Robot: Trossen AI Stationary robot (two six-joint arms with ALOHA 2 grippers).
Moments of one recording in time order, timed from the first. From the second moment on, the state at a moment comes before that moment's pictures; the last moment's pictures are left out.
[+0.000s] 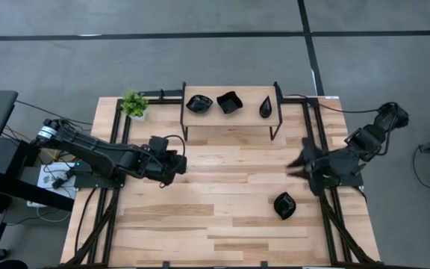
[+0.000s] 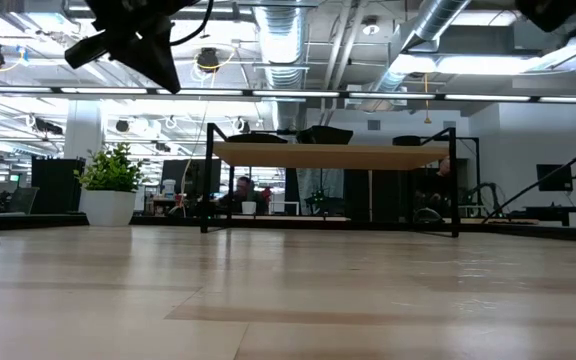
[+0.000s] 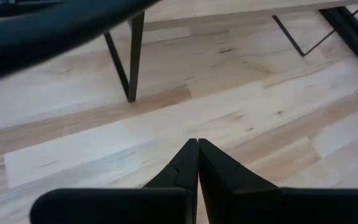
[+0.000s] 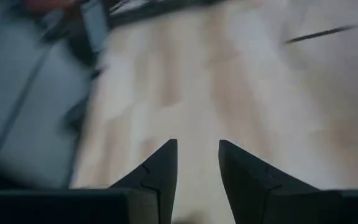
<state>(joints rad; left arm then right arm) -0.35 1.30 1.05 -0.92 -0.78 -1.37 0.68 0.71 0.91 -0.86 0.52 0.60</state>
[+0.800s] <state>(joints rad) -0.35 1.30 1.05 -0.91 -0.78 -1.37 0.74 0.98 0.88 -1.16 0.00 1.22</state>
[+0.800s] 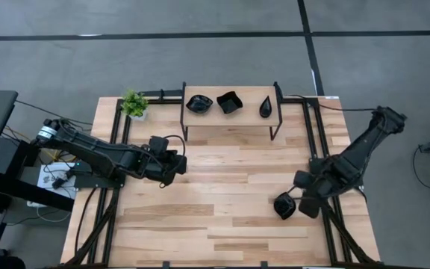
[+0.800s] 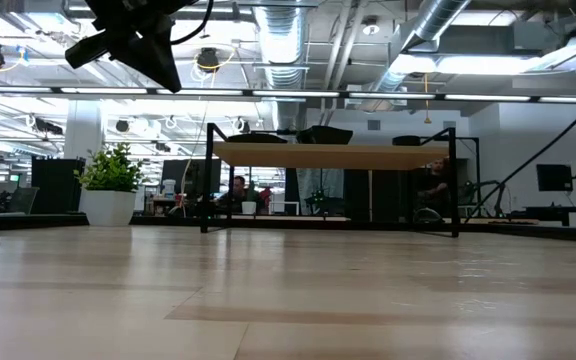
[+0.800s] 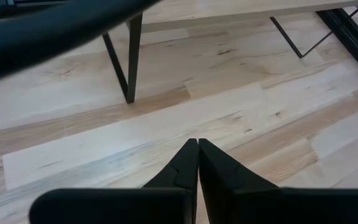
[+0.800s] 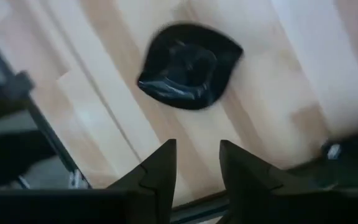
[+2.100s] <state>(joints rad) -0.35 1.30 1.05 -0.91 -0.77 -1.31 0.91 1.16 0.54 -0.75 0.23 2.23</state>
